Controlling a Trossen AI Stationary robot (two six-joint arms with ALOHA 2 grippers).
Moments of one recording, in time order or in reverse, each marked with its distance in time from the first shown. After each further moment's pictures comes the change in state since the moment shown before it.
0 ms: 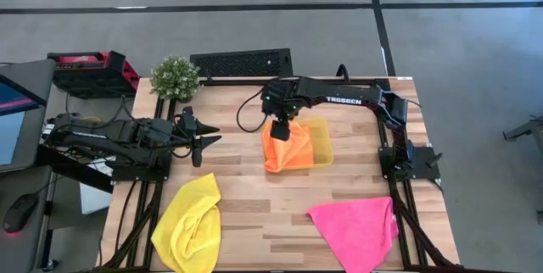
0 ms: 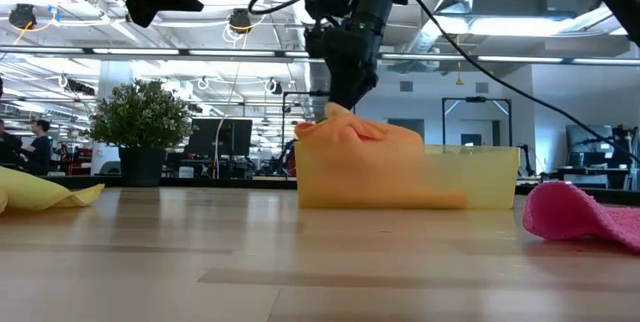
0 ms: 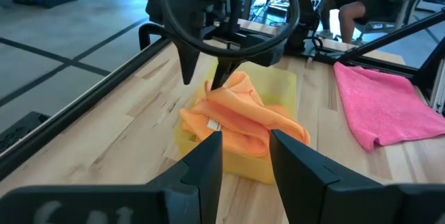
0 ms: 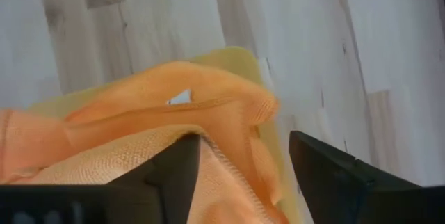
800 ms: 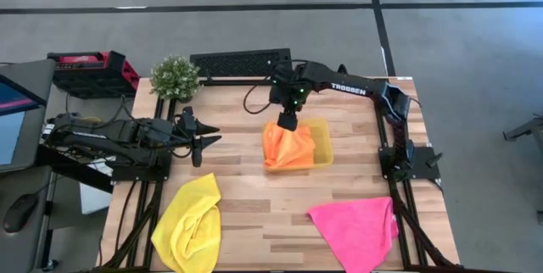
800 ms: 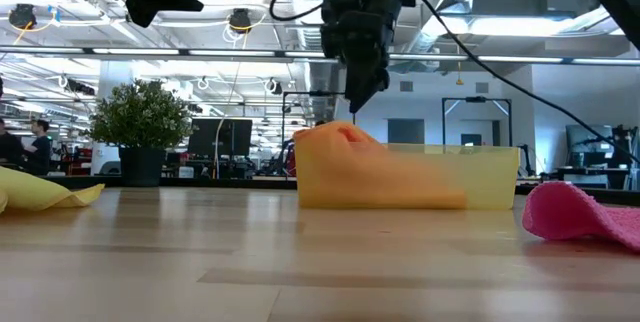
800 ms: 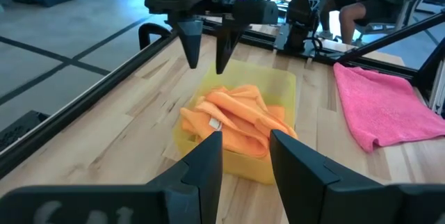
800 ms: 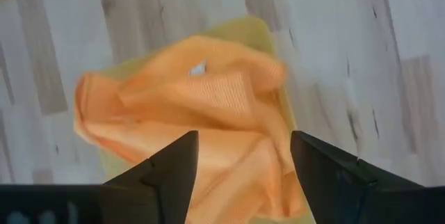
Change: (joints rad) left arm 0.000 0.000 0.000 0.000 0.000 -0.006; right arm -0.115 -0.011 0.064 -0.163 -0.236 -0.044
